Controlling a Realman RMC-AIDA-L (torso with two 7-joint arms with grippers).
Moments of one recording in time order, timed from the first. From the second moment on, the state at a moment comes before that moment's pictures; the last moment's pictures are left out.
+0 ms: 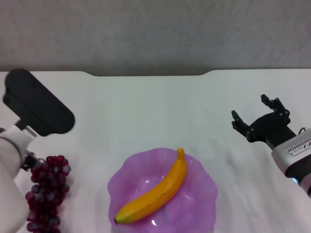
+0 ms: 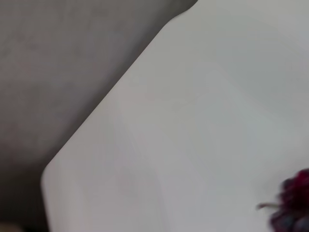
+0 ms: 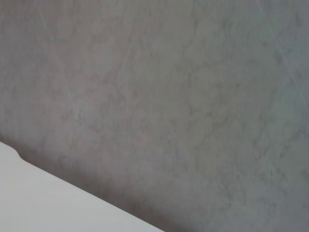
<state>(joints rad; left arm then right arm) -0.37 -1.87 2.22 1.70 -2.90 1.42 2.85 0.50 2.01 0.55 0.40 -2.07 -0.86 -0.30</state>
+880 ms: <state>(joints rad) -0.06 -2.04 1.85 1.68 -2.91 1.10 2.81 0.51 2.01 0.56 0.40 -2.06 -0.84 -0.30</state>
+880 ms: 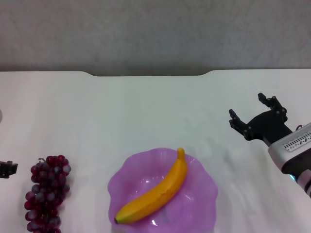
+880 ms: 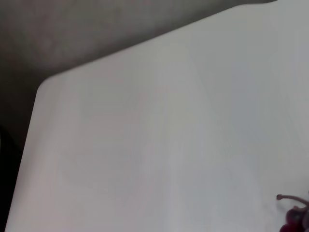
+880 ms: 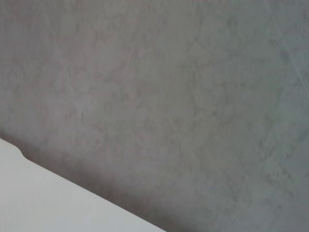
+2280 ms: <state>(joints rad) -0.17 -2.04 2.01 1.47 -2.91 0.96 2.53 0.51 2.01 0.55 0.41 -2.07 -0.84 -0.31</state>
